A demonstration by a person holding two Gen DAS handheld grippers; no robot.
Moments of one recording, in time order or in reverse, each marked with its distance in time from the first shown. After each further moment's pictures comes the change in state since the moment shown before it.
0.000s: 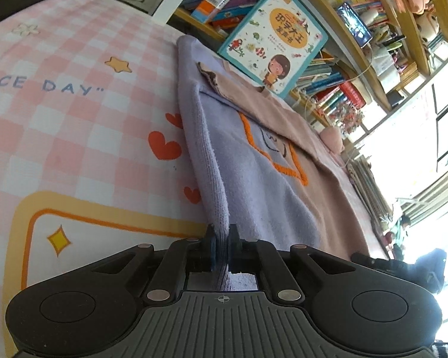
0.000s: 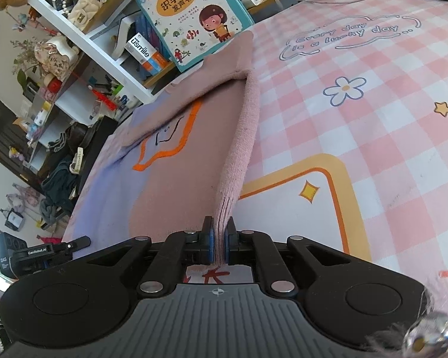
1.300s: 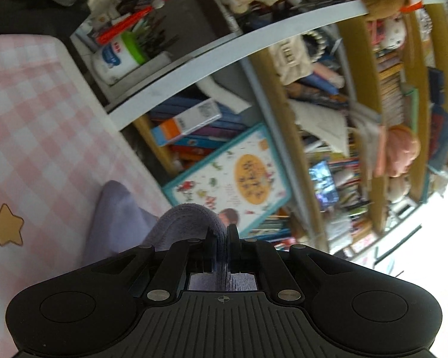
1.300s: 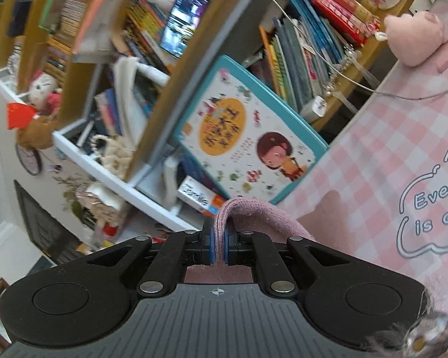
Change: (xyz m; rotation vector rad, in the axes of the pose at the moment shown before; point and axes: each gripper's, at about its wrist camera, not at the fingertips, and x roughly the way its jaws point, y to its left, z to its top) left arm 0.065 0.018 0.142 -0.277 -0.464 -0.297; right arm 0.097 -0.004 0.189 0.175 -0.397 0.324
